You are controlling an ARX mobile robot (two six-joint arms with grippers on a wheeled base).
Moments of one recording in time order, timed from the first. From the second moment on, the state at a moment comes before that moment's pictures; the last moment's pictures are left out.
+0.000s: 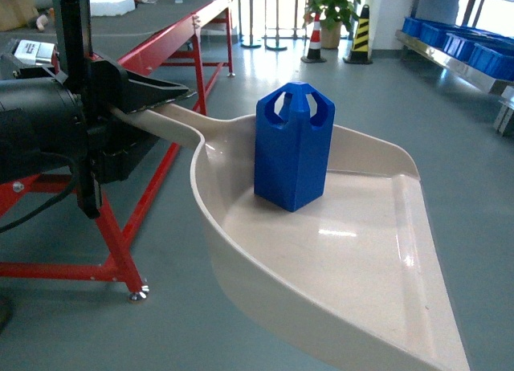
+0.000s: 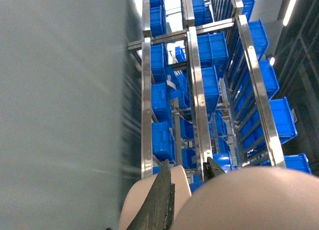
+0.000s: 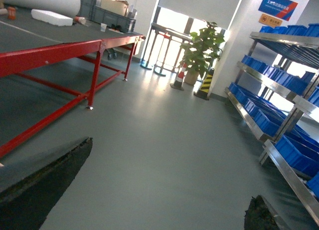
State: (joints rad) left arm -0.20 1.73 0.65 0.99 0.46 -1.29; right arm 0.09 0.90 0.41 0.60 0.16 -0.05
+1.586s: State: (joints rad) left arm -0.20 1.73 0.65 0.98 0.46 -1.29; right arm 0.09 0.90 0.41 0.61 0.16 -0.05
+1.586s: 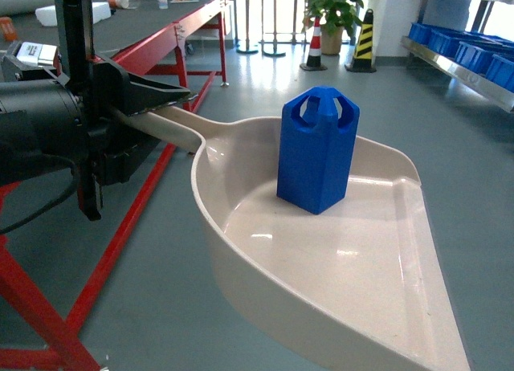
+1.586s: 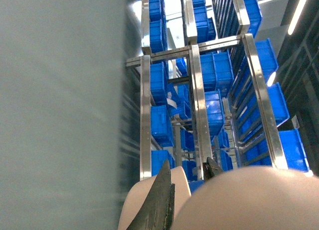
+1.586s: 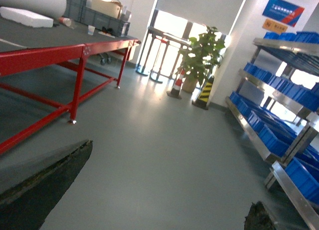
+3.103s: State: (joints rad) left arm -0.20 1.73 0.65 0.99 0.46 -1.29; right arm 0.08 0.89 0.41 0.61 0.16 -0.05
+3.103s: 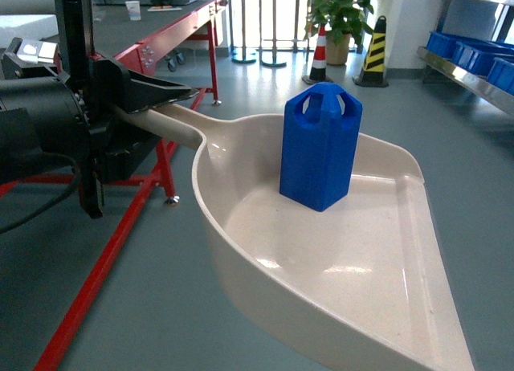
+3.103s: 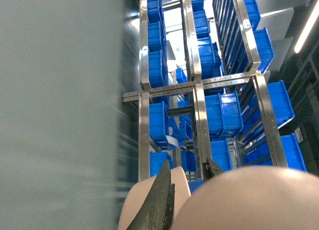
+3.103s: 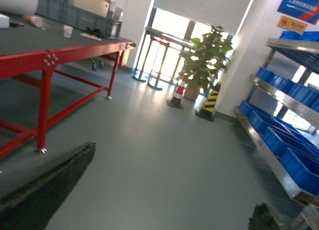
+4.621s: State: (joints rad) left arm -0.20 1.73 0.65 0.99 0.46 -1.29; right arm 0.08 0.89 0.41 0.61 0.16 -0.05
